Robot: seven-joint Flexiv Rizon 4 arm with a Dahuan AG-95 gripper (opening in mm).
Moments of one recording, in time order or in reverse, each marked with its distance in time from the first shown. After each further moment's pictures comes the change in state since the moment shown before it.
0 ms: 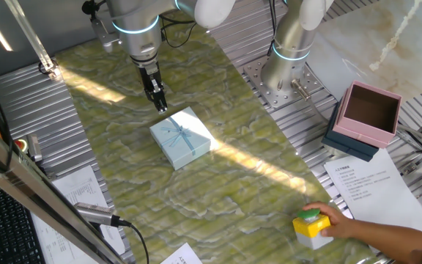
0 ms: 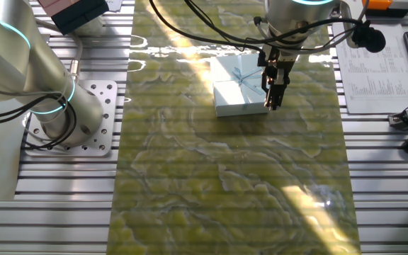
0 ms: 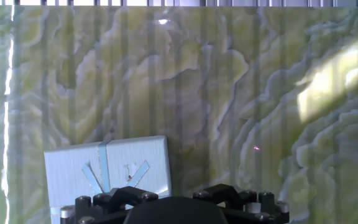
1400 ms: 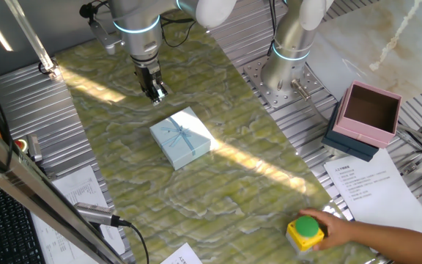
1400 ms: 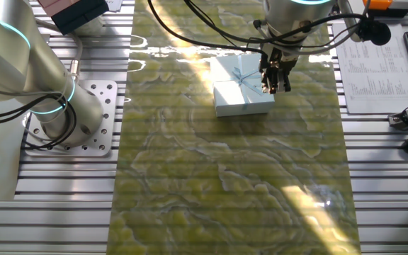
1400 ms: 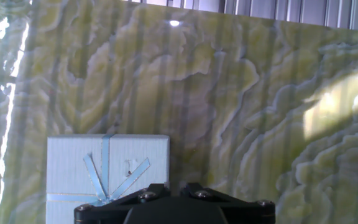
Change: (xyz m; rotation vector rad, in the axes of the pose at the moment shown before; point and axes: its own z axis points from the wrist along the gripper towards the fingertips) arm -0.001 0.000 -0.001 0.000 -0.010 -0.122
